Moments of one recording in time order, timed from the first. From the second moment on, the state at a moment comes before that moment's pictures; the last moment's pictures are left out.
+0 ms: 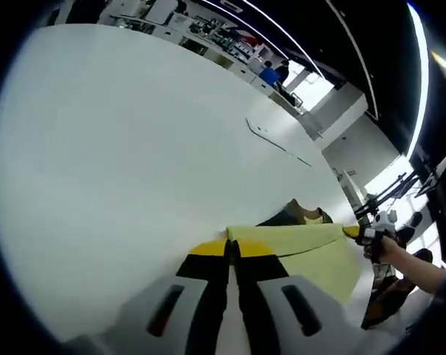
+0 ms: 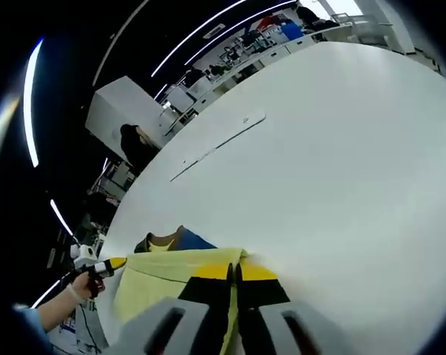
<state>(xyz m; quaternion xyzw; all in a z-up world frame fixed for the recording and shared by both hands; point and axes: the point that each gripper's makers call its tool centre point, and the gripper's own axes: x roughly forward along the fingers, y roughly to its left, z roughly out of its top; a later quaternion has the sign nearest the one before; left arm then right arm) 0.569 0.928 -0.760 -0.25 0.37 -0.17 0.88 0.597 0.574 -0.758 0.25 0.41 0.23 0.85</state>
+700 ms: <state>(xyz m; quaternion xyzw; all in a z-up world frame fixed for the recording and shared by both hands) 0.572 0.925 -0.726 0.16 0.30 -0.28 0.90 0.588 0.571 -0.726 -0.30 0.30 0.36 0.83</state>
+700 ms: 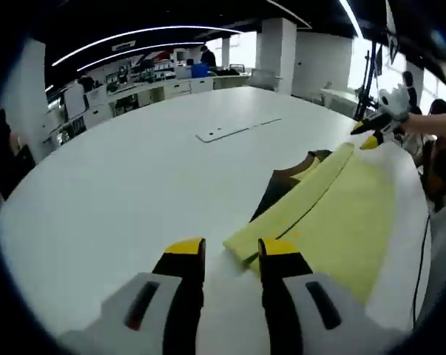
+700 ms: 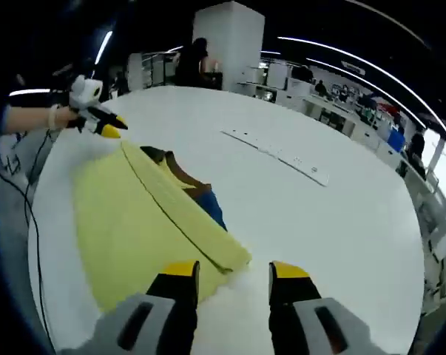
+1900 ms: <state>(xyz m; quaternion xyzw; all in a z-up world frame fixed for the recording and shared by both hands) 0.572 0.914 -0.741 0.46 0.27 -0.32 0.78 0.600 0.572 -0.750 -0.49 0.24 0.38 0.75</state>
